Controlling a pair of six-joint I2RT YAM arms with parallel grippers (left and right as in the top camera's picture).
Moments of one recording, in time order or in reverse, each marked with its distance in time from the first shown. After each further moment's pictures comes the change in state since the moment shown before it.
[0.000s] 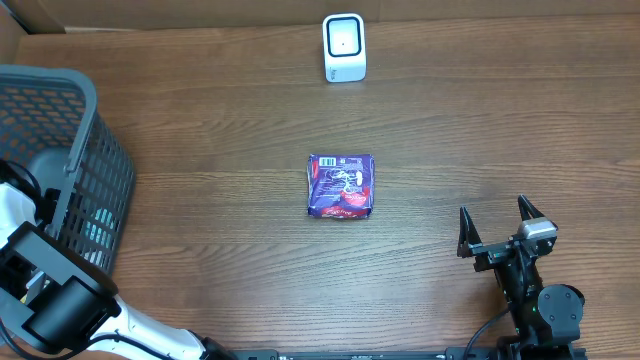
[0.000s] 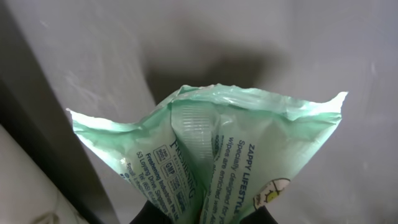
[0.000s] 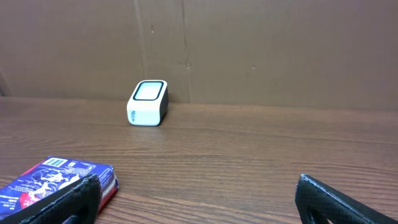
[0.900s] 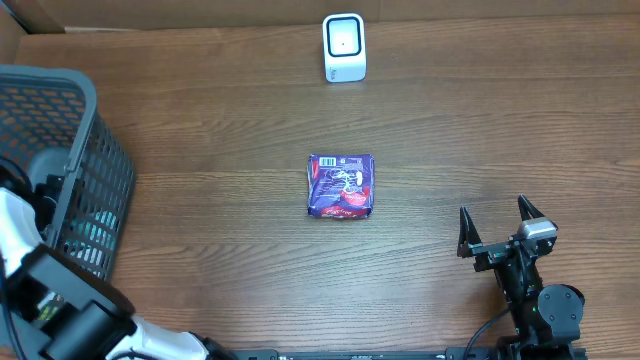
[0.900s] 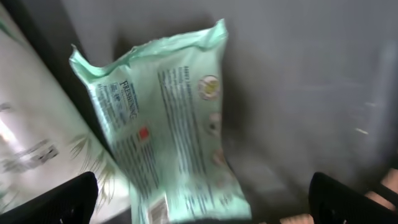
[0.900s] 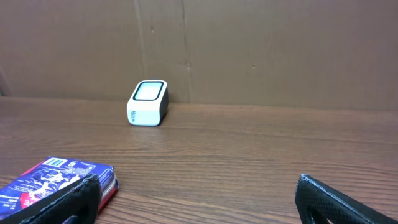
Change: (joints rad) left arm -0.005 -0.135 -0.051 0.002 0.008 -0.053; right arm 0.000 0.000 0.000 0.000 0.000 0.000
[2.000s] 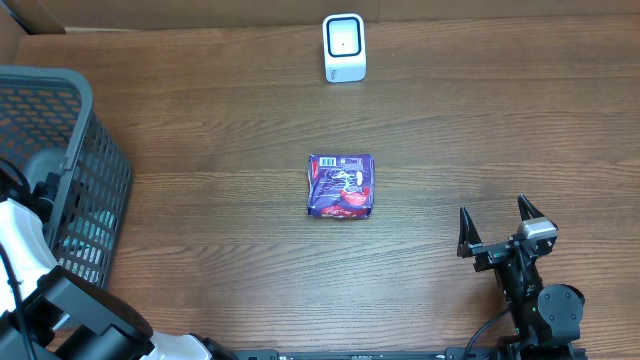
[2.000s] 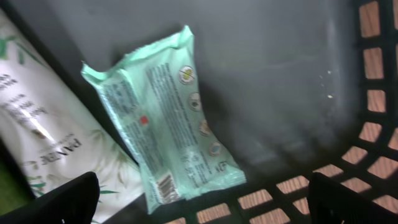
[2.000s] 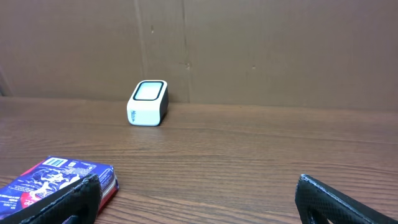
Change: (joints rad) left arm -0.002 -0.131 -0.080 0.056 -0.001 0.151; right arm 0.000 0.000 0.000 0.000 0.000 0.000
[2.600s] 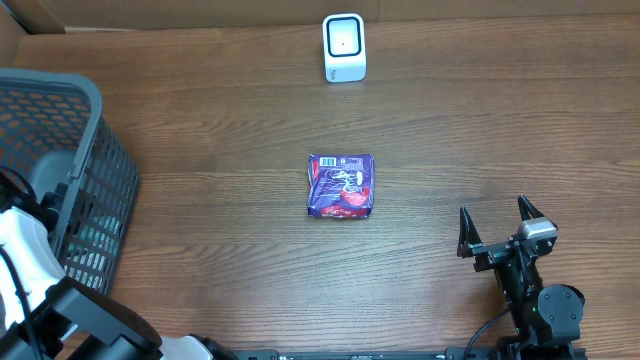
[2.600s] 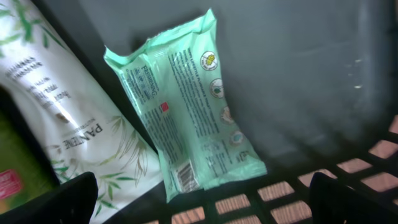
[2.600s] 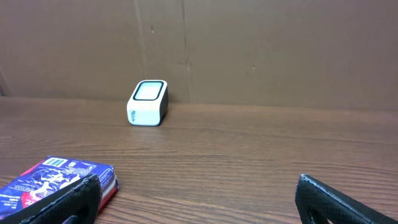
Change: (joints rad) left arm 0.006 -0.074 -0.062 -0.045 -0.029 0.055; right arm 0.000 0.000 0.000 0.000 0.000 0.000
